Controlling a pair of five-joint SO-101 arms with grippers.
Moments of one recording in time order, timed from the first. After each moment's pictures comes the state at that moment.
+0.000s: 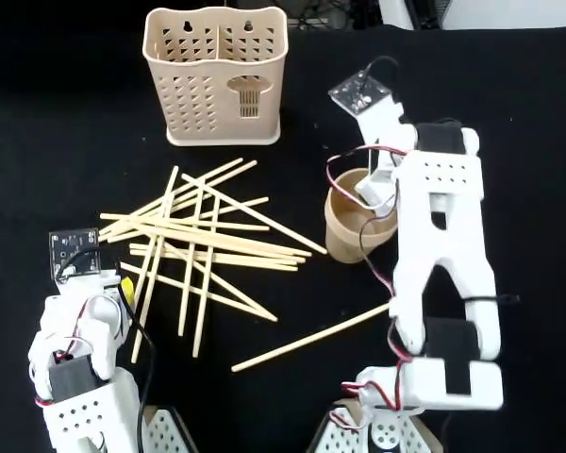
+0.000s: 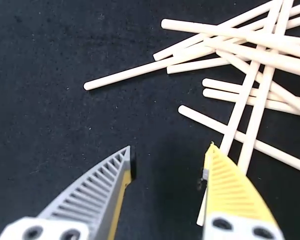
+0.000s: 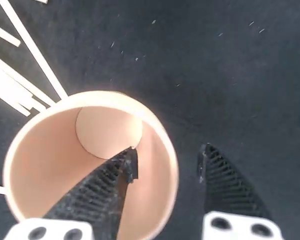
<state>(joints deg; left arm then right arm) -25.1 -103.6 96.3 62.2 -14.0 4.1 -0.7 7.0 79.4 41.2</state>
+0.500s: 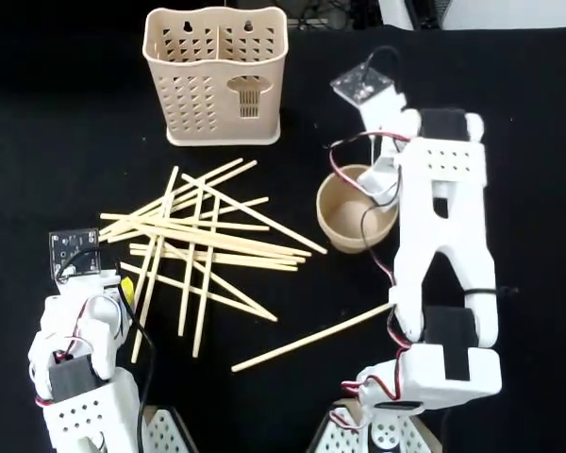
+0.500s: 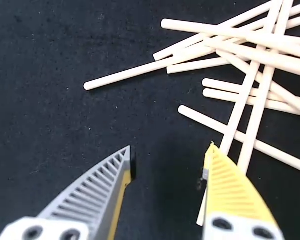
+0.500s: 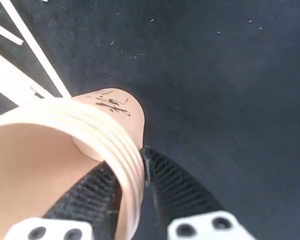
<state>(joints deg) -25.1 -103.6 96.3 62.2 -14.0 4.3 1.9 -4.3 88.1 41.2</state>
